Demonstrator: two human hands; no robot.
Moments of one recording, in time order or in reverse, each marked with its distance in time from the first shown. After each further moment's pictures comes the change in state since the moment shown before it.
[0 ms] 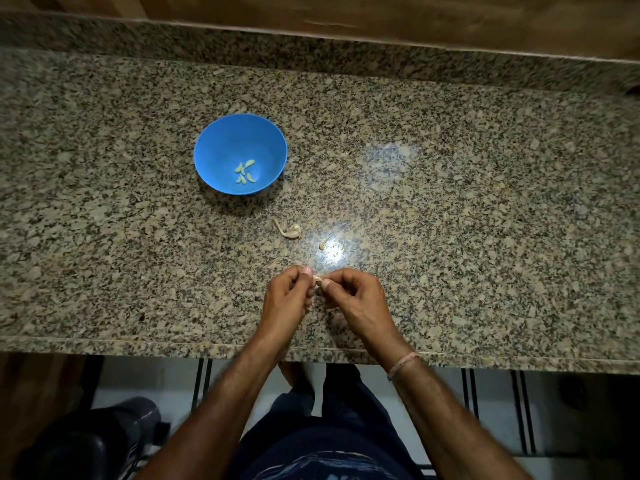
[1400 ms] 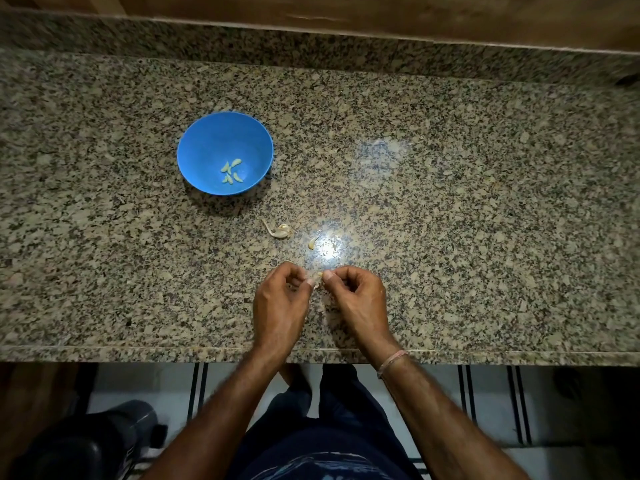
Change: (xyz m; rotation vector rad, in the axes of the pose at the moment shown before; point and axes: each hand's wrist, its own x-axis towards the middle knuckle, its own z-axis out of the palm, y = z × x) left_hand -0.007 0.005 0.015 0.467 0.221 0.181; right_hand 0.004 0.012 -0.003 -0.045 0.214 0.023
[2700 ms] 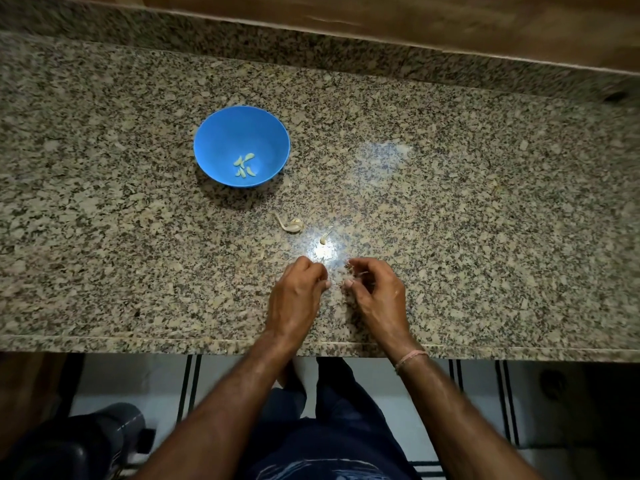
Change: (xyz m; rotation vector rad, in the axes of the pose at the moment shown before) left_hand 0.015 -0.036 0.014 0.283 -0.042 0.426; right_hand -0.004 0.011 -0.011 -0.324 0.062 -0.225
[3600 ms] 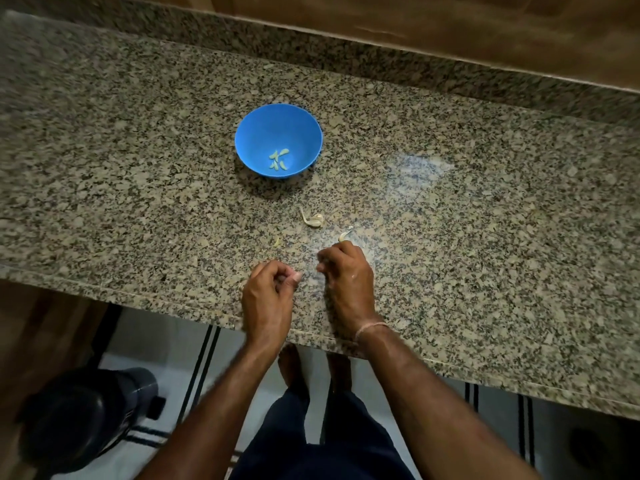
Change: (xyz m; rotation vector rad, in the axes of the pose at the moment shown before) left_hand -0.039 0.007 -0.038 -0.232 0.335 -0.513; right_hand 0.014 -0.030 0.050 -0.187 -0.109 -0.330
